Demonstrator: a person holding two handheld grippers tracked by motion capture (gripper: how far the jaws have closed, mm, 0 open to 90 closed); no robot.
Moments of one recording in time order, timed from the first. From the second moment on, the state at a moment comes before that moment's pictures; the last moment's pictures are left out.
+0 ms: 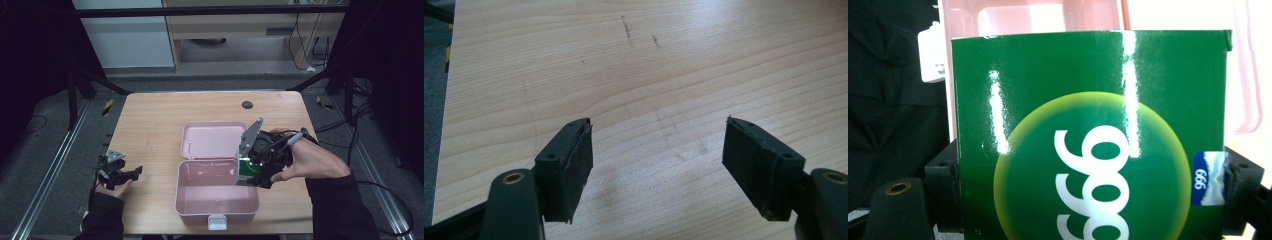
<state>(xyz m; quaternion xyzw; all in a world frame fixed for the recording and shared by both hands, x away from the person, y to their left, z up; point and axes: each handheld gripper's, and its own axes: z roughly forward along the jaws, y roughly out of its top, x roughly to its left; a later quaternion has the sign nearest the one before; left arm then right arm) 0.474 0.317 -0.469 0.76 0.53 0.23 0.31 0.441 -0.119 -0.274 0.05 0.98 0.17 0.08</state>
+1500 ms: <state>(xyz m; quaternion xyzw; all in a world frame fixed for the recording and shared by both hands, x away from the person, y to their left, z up) 0.474 0.319 -0.468 0.76 0.53 0.23 0.31 0.452 -0.080 -0.336 0.00 0.99 0.15 0.05</state>
